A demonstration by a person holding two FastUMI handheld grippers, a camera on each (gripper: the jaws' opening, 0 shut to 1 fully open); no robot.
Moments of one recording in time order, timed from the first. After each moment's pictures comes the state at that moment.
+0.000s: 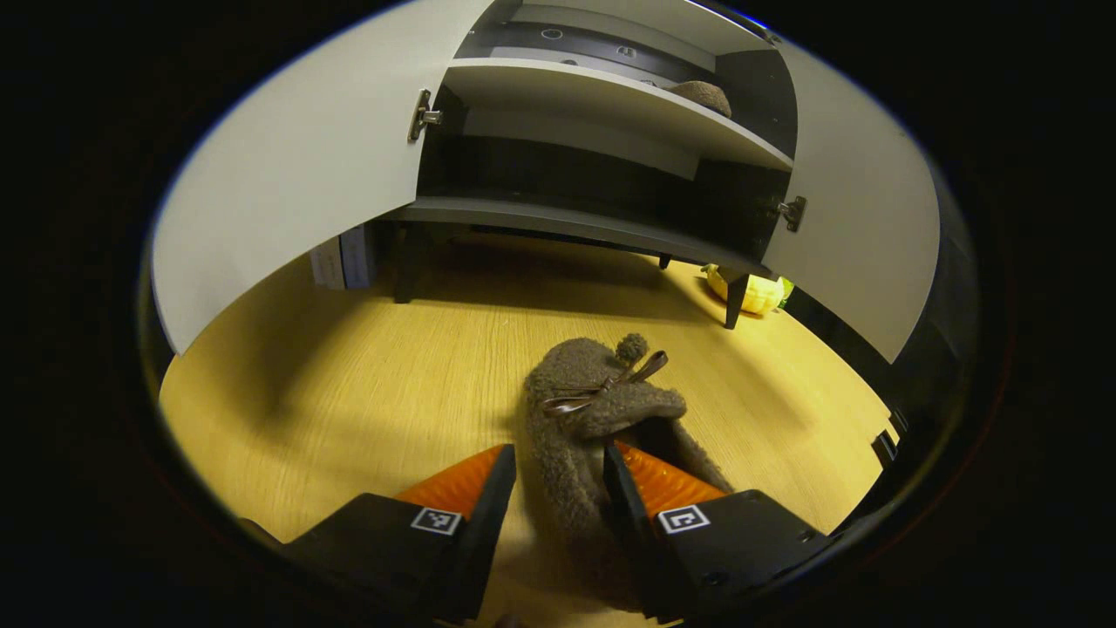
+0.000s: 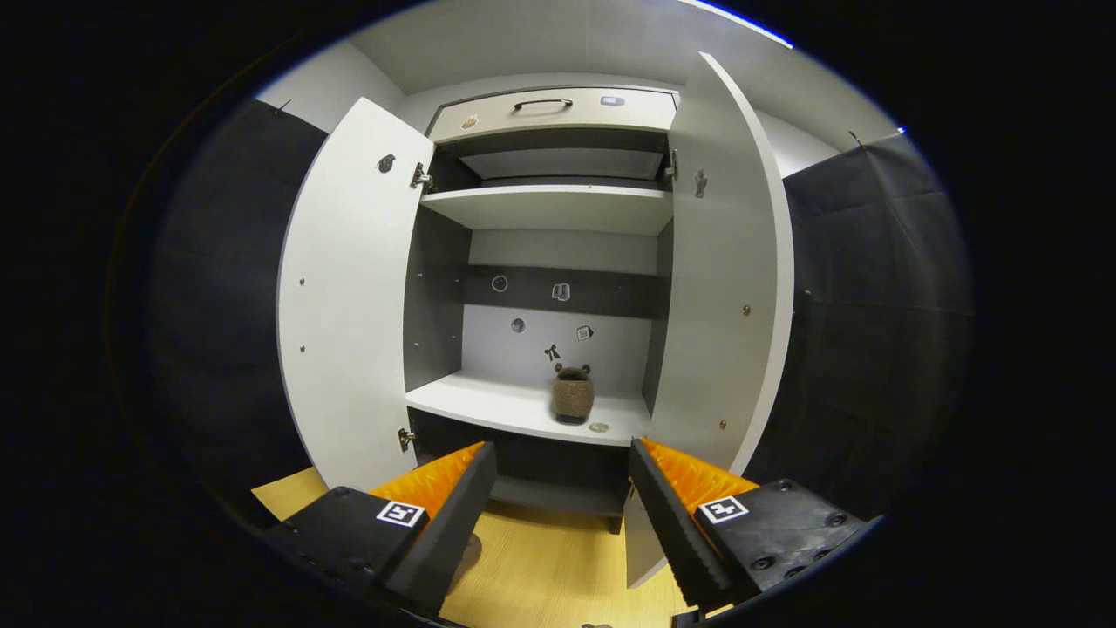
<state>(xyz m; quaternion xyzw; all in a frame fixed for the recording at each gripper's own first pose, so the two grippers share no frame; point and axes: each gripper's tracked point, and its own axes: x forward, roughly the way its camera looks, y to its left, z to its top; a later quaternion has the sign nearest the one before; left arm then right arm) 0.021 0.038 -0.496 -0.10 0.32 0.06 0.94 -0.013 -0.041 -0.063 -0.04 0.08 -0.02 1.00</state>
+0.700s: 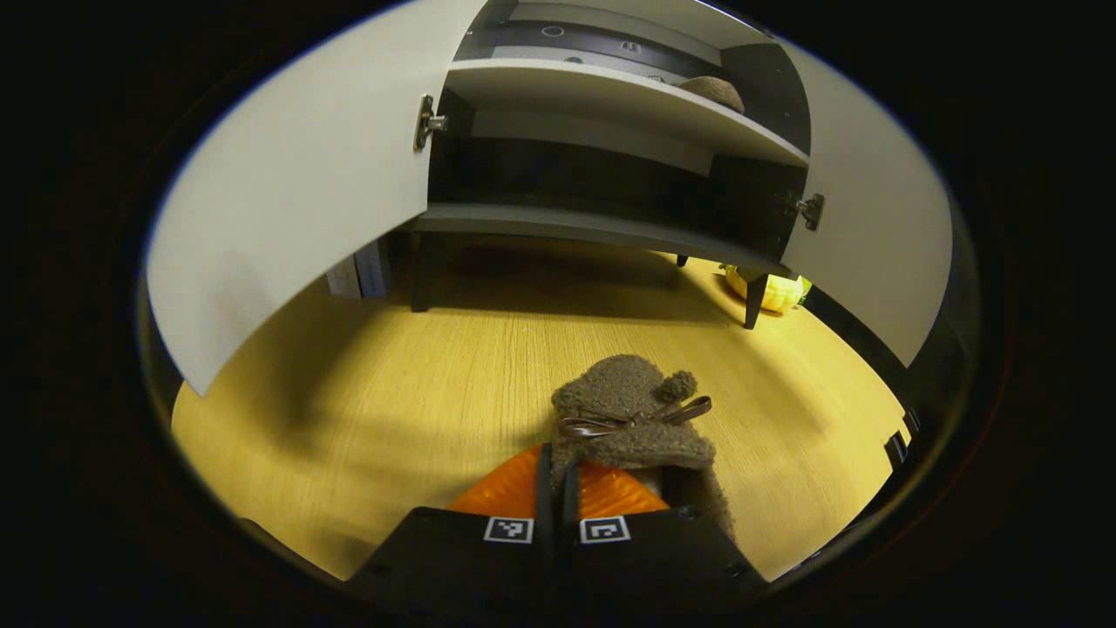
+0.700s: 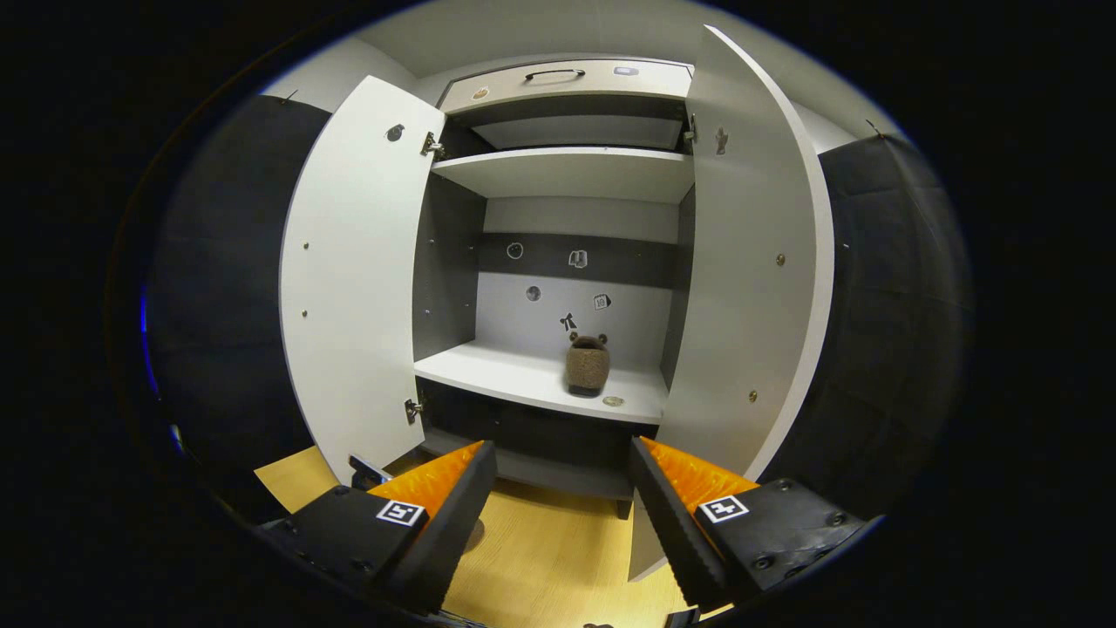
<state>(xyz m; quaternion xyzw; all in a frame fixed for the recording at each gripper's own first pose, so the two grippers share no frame) 0.015 0.049 -0.467 -0.08 0.32 0.08 0.94 -0.002 -0.044 -0.090 -0.04 0.13 0.01 0.99</state>
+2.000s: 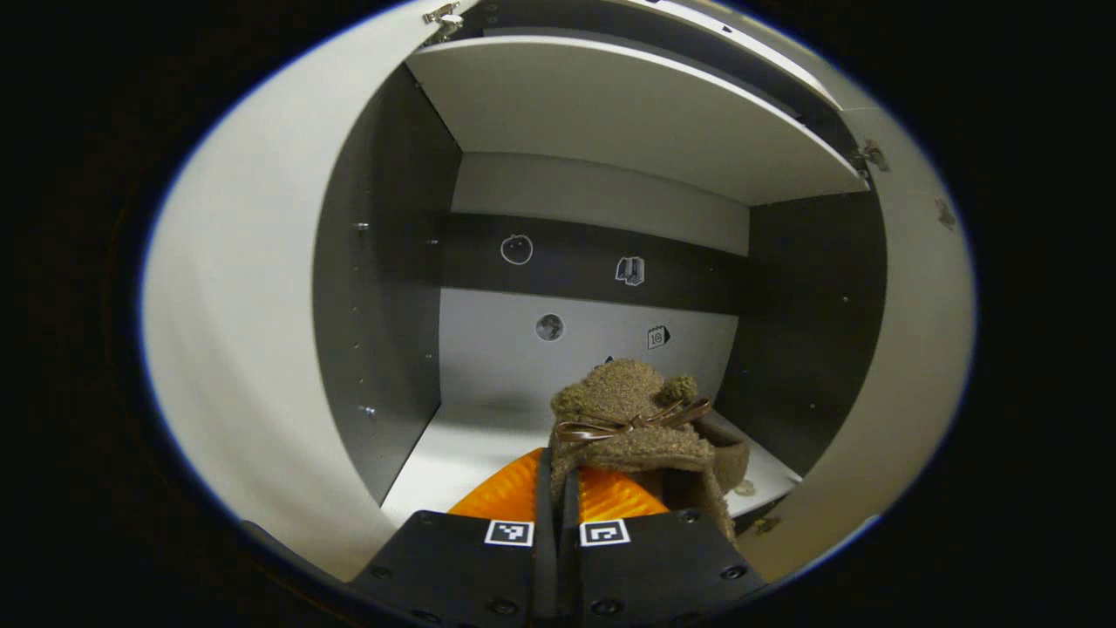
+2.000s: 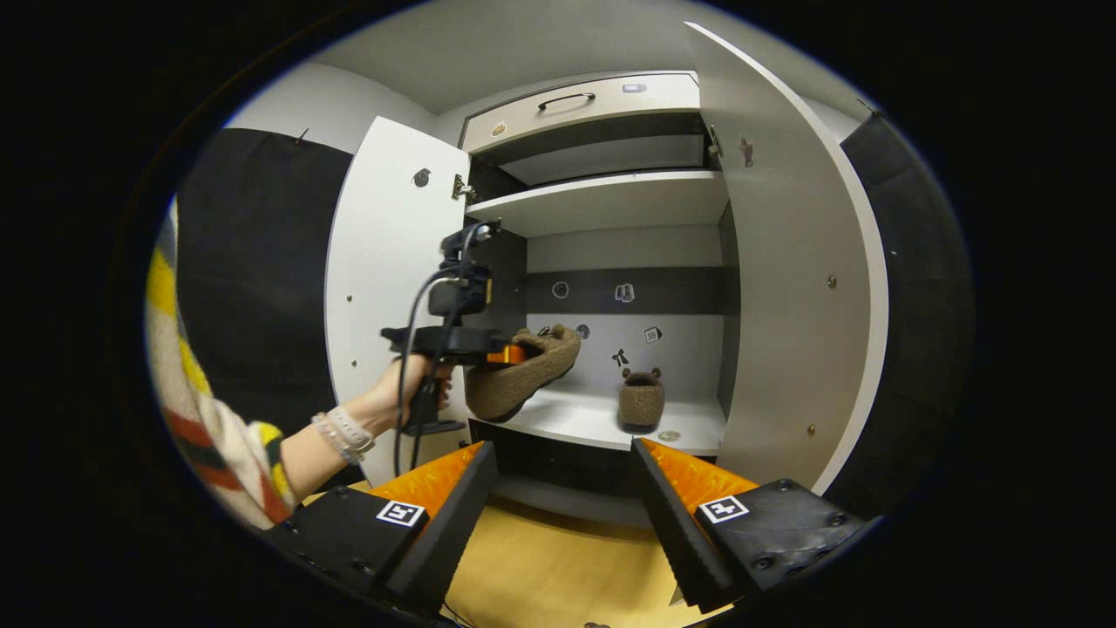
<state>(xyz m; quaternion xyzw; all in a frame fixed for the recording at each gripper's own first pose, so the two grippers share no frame) 0.292 0.109 -0.082 -0.04 0.14 0.10 0.98 0.015 -0.017 -0.069 0.01 0.08 0.10 0.99</state>
